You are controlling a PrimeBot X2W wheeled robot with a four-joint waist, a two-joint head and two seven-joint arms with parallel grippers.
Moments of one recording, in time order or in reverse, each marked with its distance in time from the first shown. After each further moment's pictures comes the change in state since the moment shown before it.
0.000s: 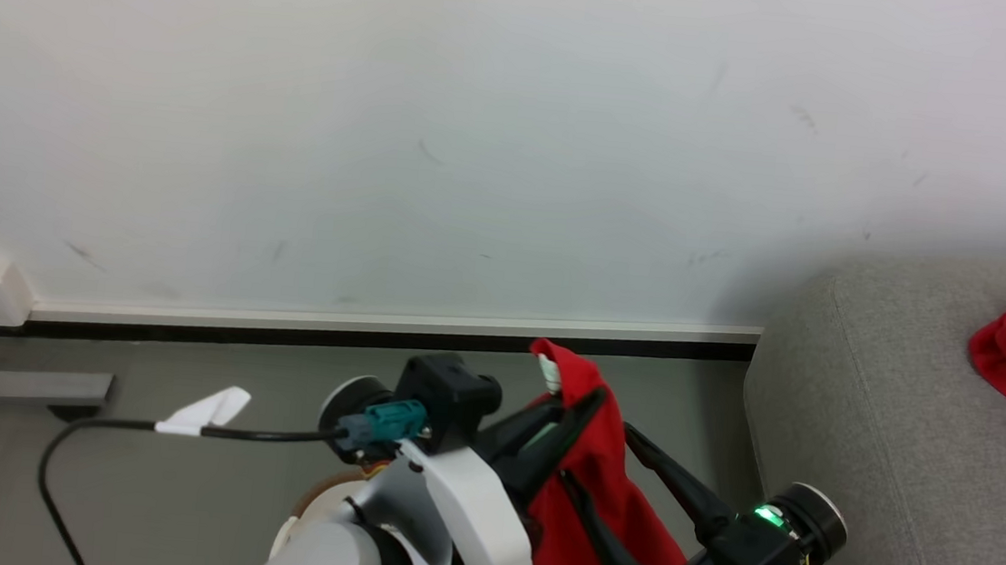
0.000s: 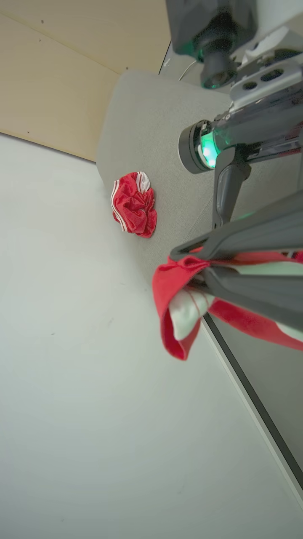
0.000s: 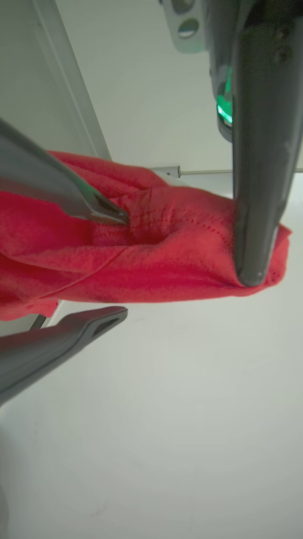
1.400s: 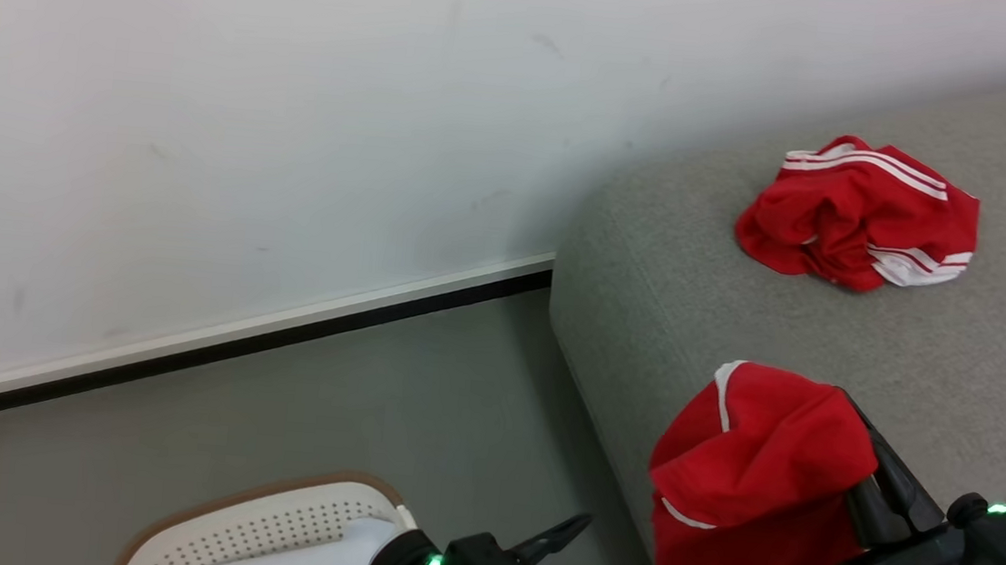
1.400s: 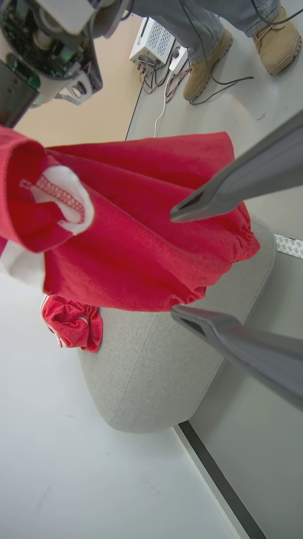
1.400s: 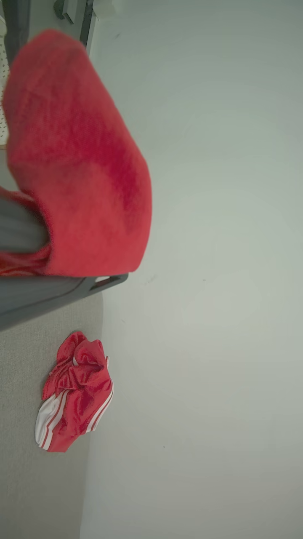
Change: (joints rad) left arm 0.084 -0.062 -0.220 0.434 0.067 -0.042 -0.484; right arm 0.163 -0.148 -0.356 -0.275 0.035 0.000 0.093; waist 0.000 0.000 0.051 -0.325
